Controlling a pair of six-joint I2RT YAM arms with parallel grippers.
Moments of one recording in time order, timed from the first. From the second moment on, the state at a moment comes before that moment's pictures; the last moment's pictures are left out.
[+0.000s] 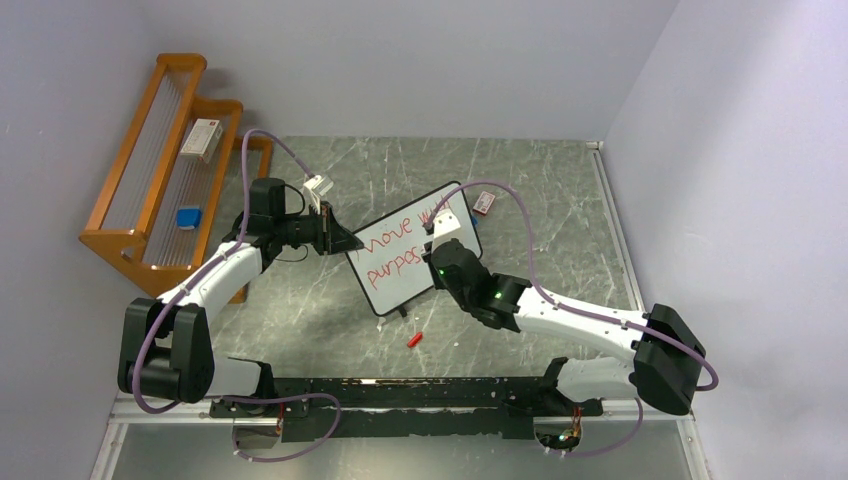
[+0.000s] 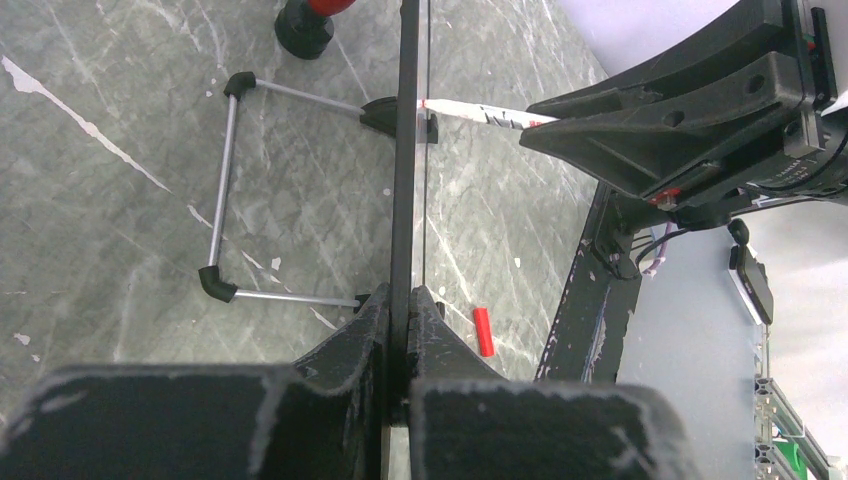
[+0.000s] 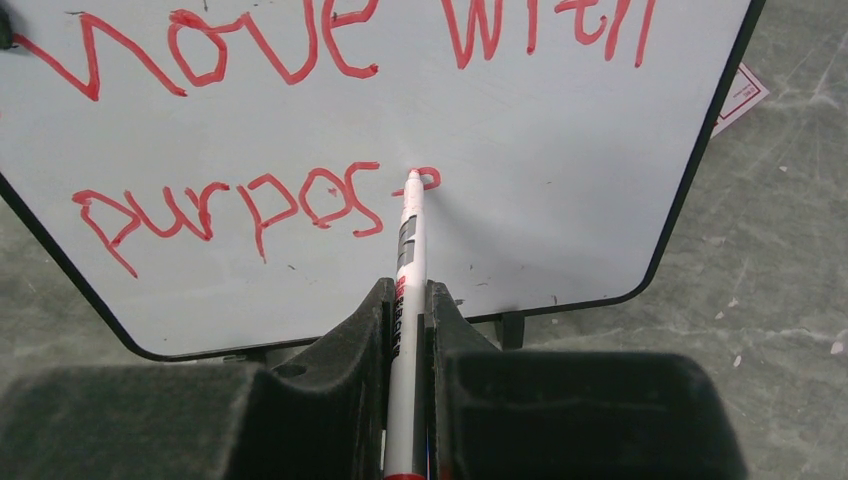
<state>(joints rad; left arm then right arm) -0.17 1.35 0.79 -0.05 1.00 -0.14 1.00 1.24 0.76 -0.05 0.53 0.20</state>
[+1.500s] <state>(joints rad) -0.17 1.35 0.79 -0.06 1.00 -0.13 1.02 1.23 0.73 -0.11 0.60 0.23</state>
